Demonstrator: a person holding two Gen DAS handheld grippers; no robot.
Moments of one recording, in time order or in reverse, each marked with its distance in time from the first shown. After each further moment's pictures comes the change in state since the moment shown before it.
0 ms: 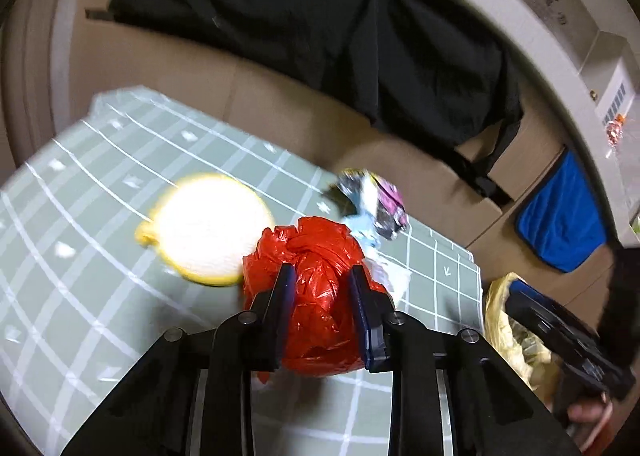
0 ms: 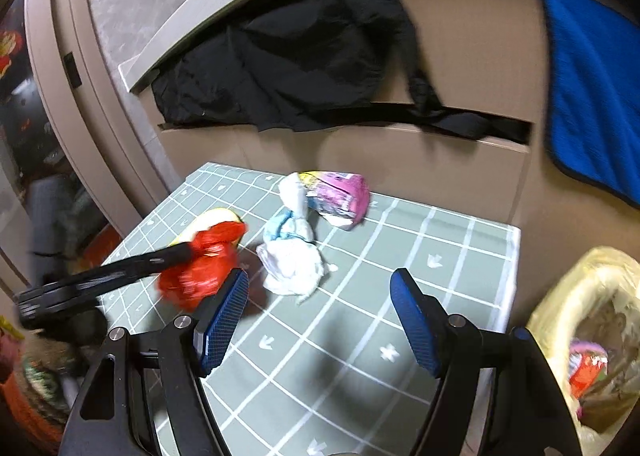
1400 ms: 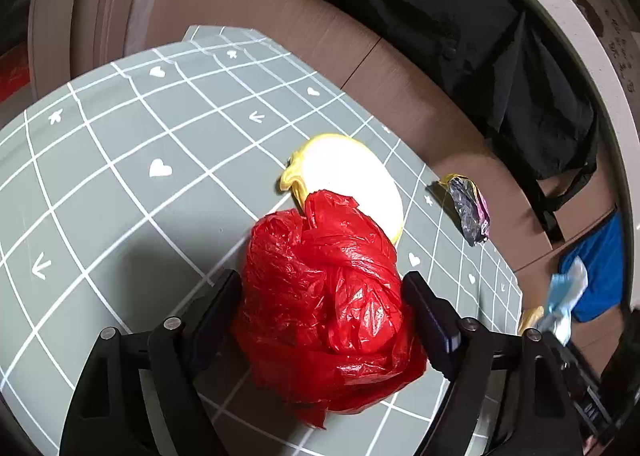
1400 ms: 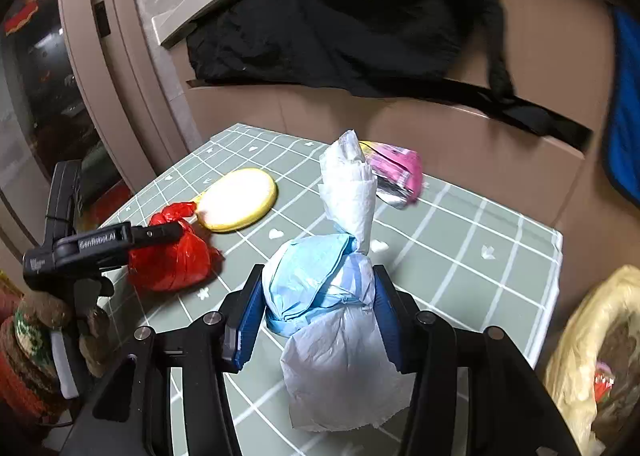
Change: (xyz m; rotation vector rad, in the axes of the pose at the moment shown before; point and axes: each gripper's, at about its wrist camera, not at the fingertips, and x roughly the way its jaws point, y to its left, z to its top) left arm 0.008 0.095 -0.032 -0.295 0.066 0.095; right arm 0.025 0.028 -0.023 -0.120 0.058 0.043
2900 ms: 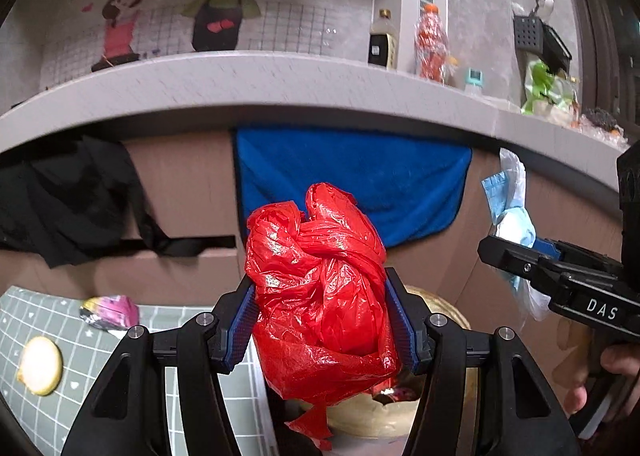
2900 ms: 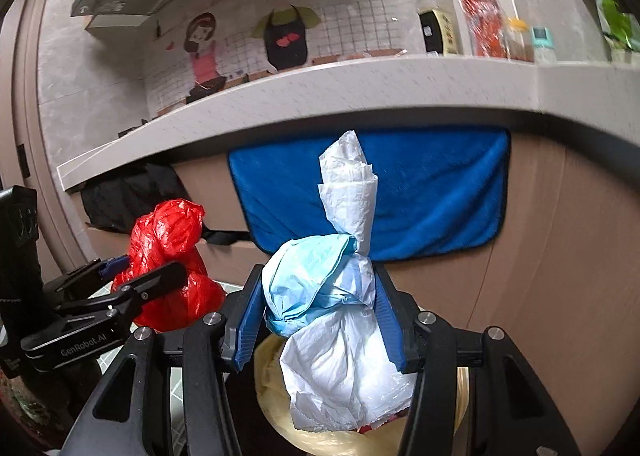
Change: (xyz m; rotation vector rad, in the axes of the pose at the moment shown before) left arm -0.041 -0.423 -0.163 0.847 -0.228 -0.317; right arm -0.272 -0.202 -0.045 0.250 -0.369 -0.371
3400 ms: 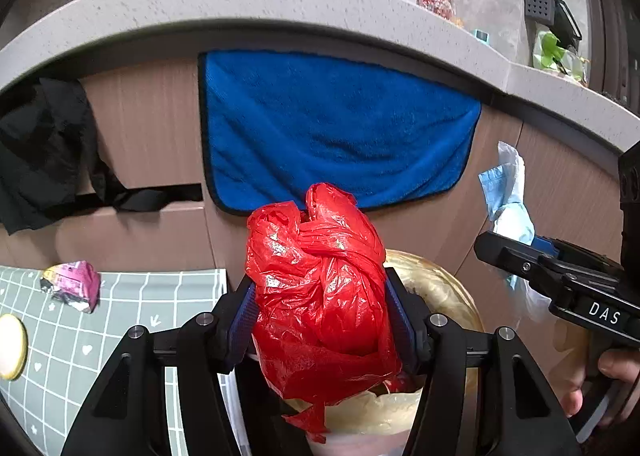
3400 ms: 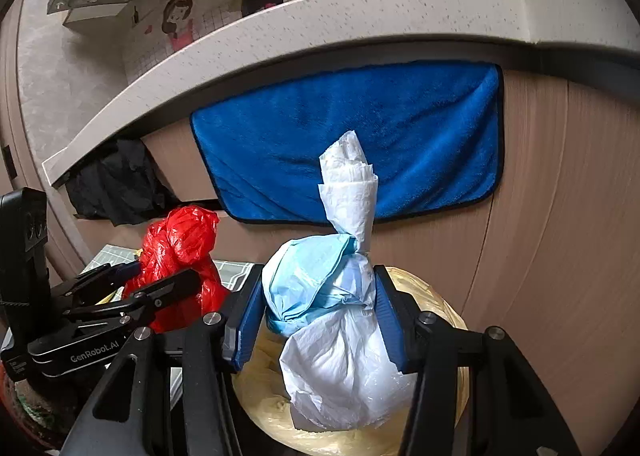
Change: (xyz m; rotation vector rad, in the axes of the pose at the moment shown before) left arm 0.058 -0.002 -0.025 -0.027 0.126 -0.047; right arm 0.034 -0.027 -0.029 0.048 0.086 -0.016
